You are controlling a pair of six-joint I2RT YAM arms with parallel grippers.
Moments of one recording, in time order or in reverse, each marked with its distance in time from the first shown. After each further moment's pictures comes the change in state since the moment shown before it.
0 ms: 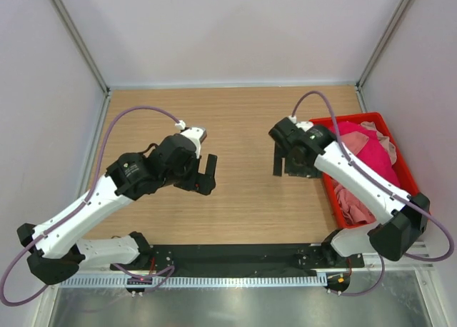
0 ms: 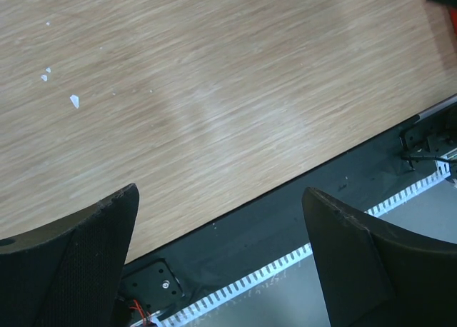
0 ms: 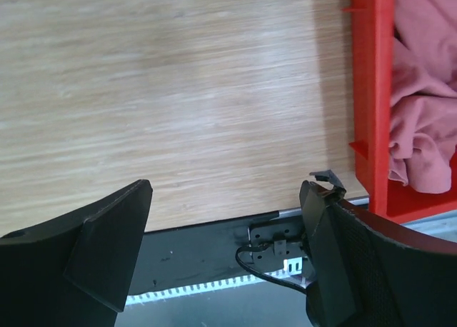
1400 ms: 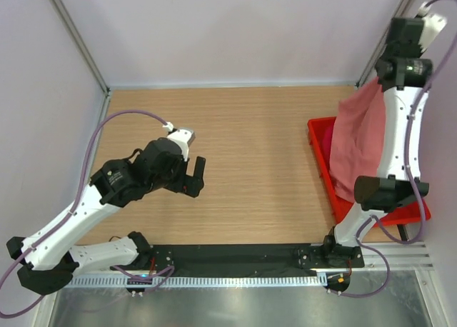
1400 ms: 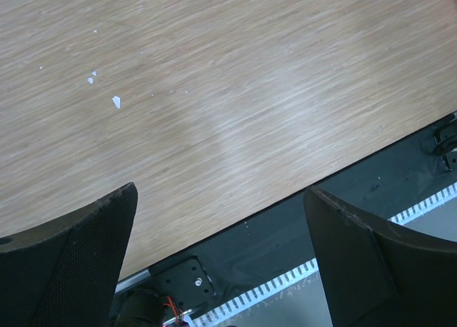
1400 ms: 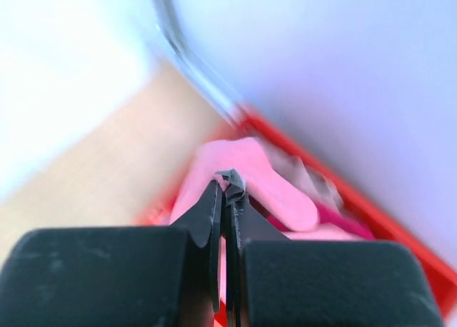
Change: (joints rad) left arm 0.039 -0.104 -0.039 -0.023 -0.032 0.093; right arm -0.857 0.379 0.825 0.287 0.169 -0.439
